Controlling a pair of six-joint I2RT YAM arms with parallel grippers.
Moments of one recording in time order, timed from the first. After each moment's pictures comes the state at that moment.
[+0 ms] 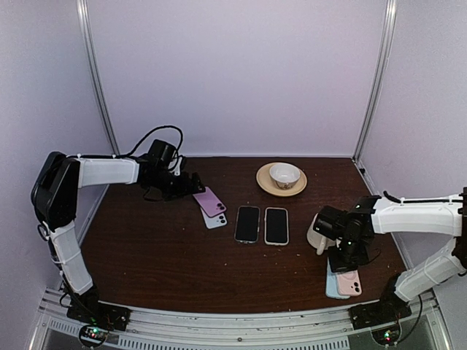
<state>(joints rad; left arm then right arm) -0.46 1.87 1.29 -0.28 0.27 -0.48 0.80 1.35 0.77 -1.07 0.17 0.89</state>
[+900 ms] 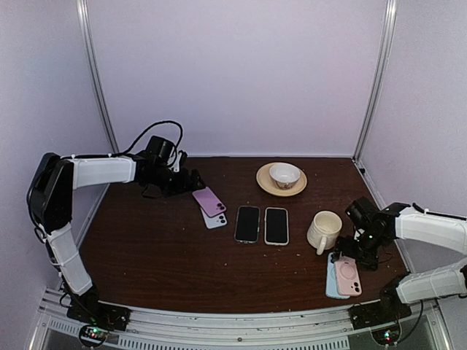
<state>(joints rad) -0.46 1.83 1.29 -0.28 0.27 -0.45 0.43 1.13 0.56 -0.81 0.01 0.83</state>
